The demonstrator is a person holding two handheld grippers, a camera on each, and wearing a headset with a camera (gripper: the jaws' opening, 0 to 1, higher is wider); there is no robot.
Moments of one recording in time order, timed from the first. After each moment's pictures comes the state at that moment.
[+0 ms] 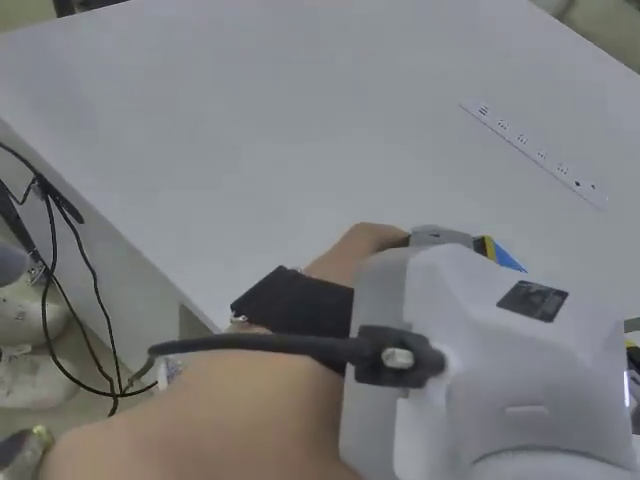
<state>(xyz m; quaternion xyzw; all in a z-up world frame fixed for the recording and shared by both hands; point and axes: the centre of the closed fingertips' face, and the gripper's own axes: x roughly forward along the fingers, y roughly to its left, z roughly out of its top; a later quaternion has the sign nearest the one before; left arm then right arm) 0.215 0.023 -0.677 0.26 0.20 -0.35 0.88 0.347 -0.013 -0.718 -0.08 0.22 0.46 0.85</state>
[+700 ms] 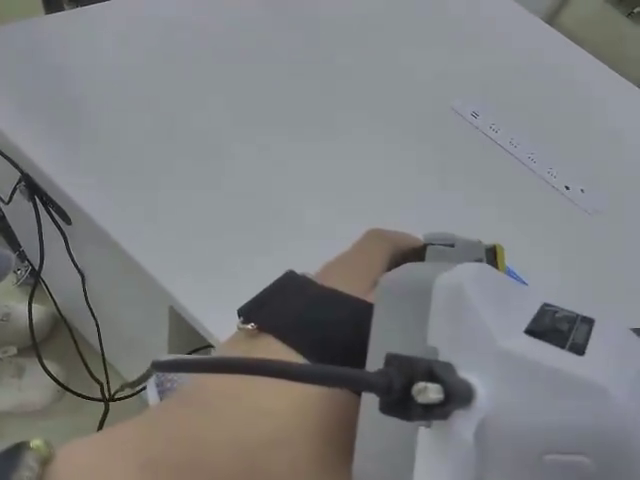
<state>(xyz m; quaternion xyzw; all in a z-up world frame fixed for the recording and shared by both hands) 0.217 0.019 -0.675 0.28 0.19 -0.36 0.87 0.290 0.017 -0.715 -0.06 0.23 0.55 0.80</state>
